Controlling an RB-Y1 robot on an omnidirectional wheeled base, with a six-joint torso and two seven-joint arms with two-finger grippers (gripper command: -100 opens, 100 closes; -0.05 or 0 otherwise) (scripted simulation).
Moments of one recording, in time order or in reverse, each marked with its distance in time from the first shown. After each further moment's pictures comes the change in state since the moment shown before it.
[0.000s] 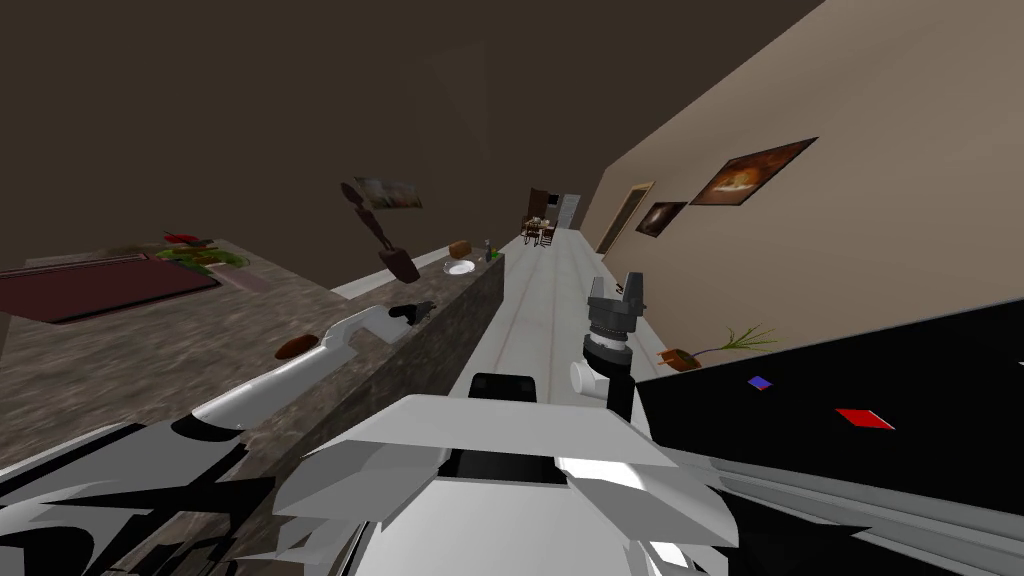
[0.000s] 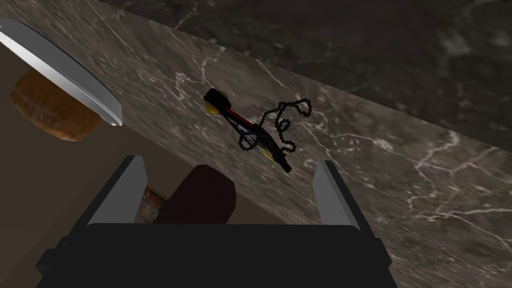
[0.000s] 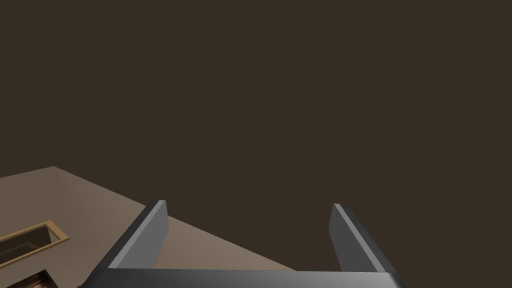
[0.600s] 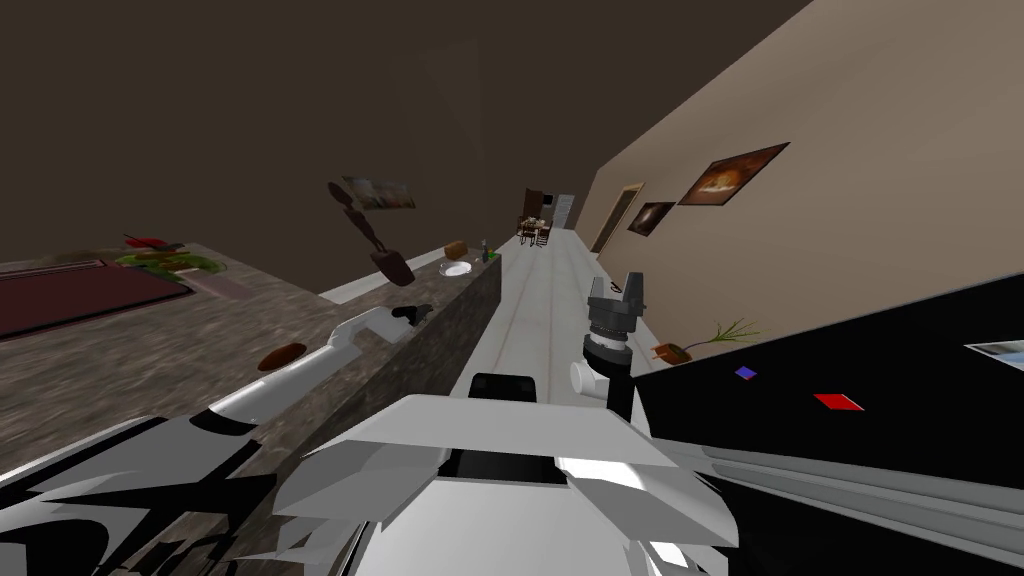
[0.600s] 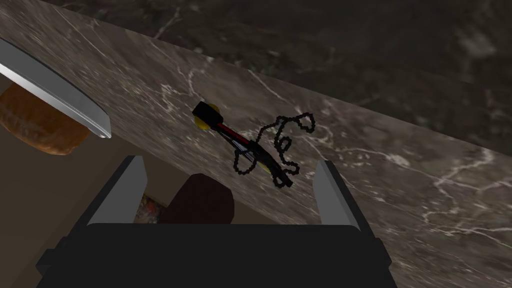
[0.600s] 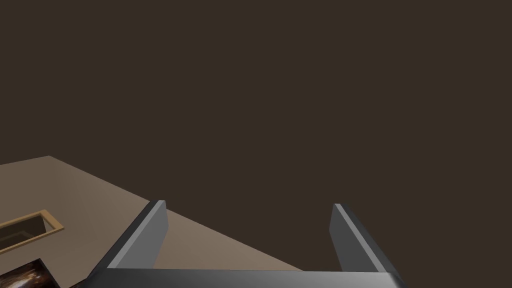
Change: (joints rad) left arm -0.024 -0.023 -0.016 0.072 -0.007 0.019 -0.028; right arm 0.000 0.000 0.000 0.000 0.000 0.000 0.000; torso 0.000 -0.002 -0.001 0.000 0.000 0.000
